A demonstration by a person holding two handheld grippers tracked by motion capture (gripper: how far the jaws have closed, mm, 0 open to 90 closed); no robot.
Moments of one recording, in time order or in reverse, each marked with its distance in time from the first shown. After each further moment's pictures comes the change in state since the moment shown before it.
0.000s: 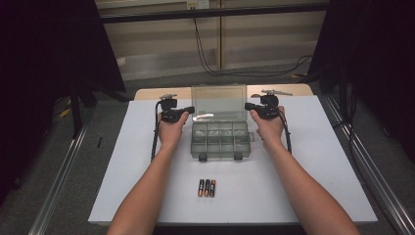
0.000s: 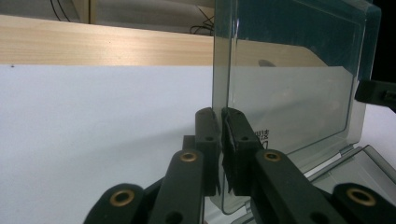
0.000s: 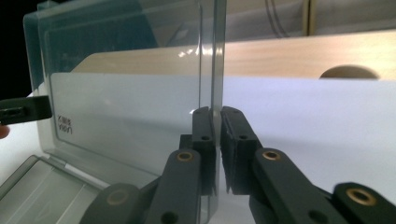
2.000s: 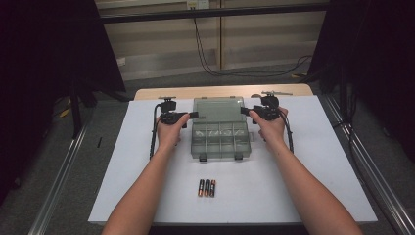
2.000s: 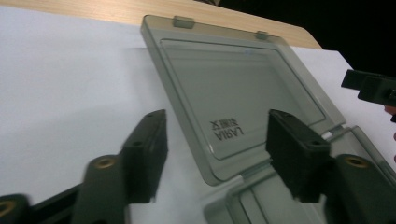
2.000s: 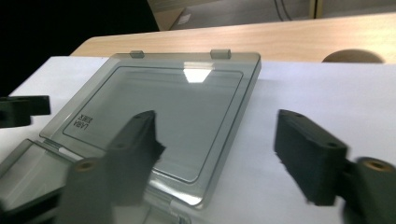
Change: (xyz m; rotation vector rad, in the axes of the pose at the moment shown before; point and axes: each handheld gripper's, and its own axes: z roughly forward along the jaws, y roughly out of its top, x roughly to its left) left arm 0.004 -0.006 -0.006 0.110 -0.046 -0.075; right arm -0.008 -0.003 0.002 0.065 0.021 -0.006
